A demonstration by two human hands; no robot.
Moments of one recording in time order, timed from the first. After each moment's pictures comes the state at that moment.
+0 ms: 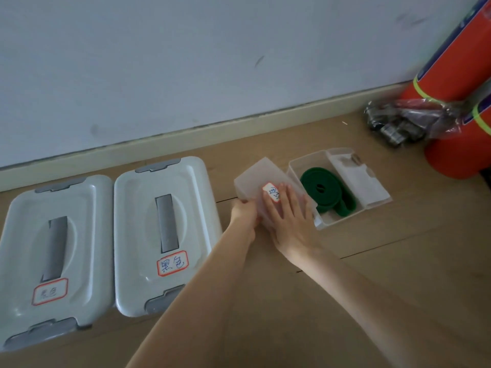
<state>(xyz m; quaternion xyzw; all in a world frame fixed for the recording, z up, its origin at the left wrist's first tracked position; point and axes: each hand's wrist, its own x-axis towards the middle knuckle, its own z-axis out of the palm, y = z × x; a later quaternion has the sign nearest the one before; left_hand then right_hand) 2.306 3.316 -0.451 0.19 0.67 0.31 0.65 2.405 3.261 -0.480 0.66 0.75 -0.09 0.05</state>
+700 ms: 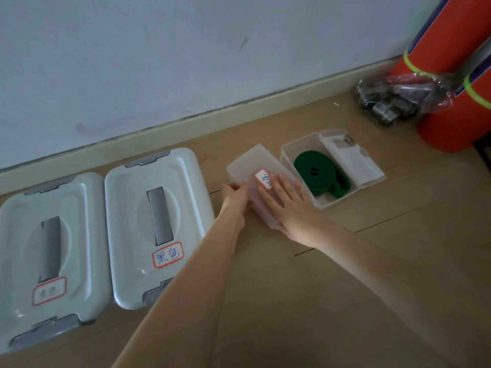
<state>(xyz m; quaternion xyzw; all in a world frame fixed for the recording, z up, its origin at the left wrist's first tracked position) 2.302 3.322 -0.460 0.22 0.67 0.34 0.62 2.429 3.259 -0.468 0.57 0.80 -0.12 0.10</state>
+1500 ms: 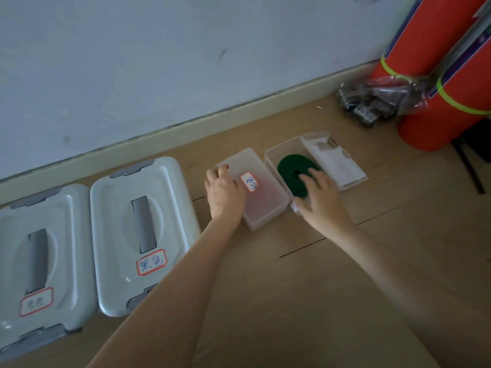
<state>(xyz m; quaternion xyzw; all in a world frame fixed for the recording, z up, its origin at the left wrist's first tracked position) 2.318 3.318 -0.431 0.61 0.71 0.21 0.29 2.496 3.249 -0.446 0.74 0.64 -0.14 -0.12</state>
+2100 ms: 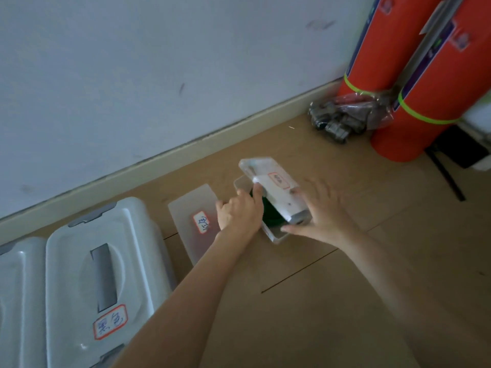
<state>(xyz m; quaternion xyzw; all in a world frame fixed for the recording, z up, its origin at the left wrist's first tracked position) 2.399 3.332 -0.431 0.69 0.66 0.05 0.29 2.561 3.266 -0.442 0.73 0.65 -0.22 -0.07</state>
